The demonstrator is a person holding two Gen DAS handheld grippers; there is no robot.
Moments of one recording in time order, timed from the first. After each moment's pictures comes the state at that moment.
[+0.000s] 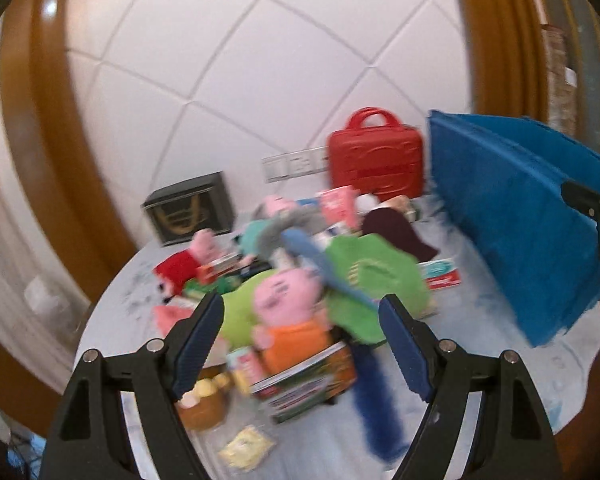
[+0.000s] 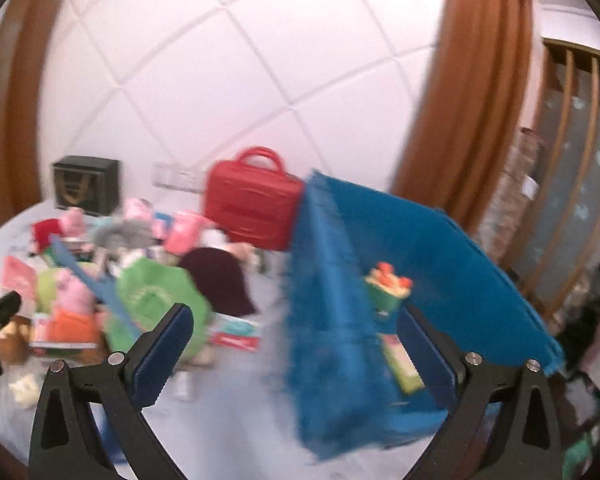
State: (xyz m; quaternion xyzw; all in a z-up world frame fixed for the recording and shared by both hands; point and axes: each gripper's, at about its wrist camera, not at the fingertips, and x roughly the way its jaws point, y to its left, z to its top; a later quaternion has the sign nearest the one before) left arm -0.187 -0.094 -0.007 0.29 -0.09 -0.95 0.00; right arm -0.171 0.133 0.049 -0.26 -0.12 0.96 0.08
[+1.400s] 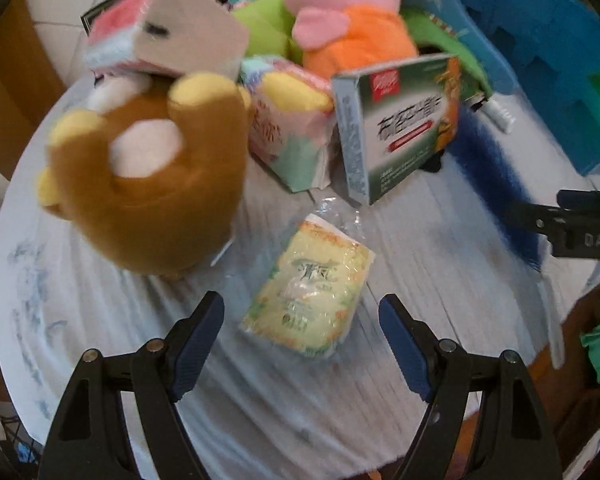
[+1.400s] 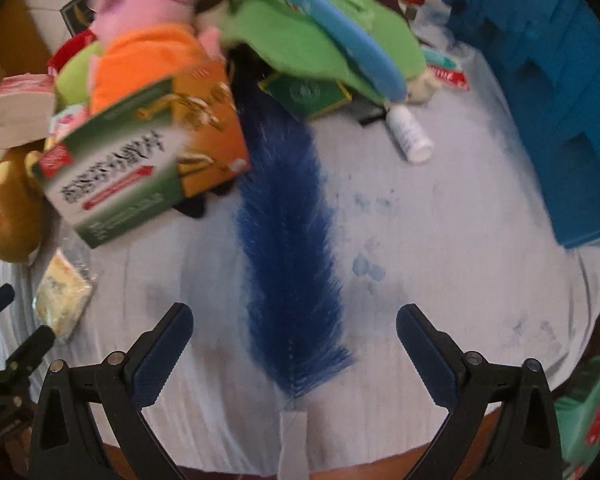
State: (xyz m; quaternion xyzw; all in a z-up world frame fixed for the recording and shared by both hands) left arm -0.209 -0.240 -0.260 0.54 -0.07 -0.83 -0.10; right arm -0.207 -0.005 -0.242 -0.59 0.01 0.80 0.03
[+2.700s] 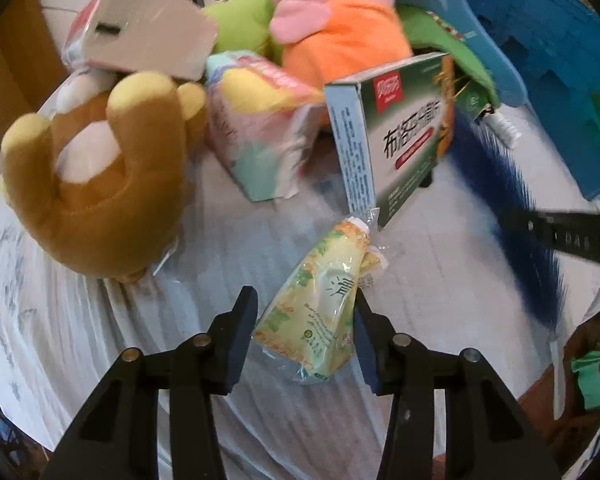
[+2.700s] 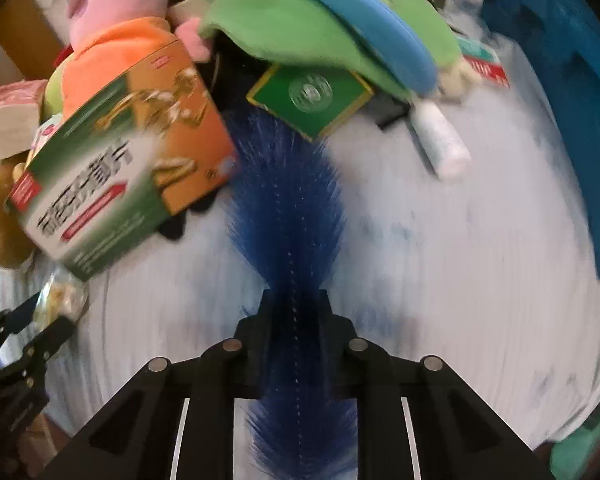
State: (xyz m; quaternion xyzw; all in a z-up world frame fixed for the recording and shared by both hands) left arm -0.202 -0.199 -0.258 0.54 -0.03 -0.84 -0.09; right arm -0.199 0.032 -0.269 -0.59 0.05 0.80 -0.03
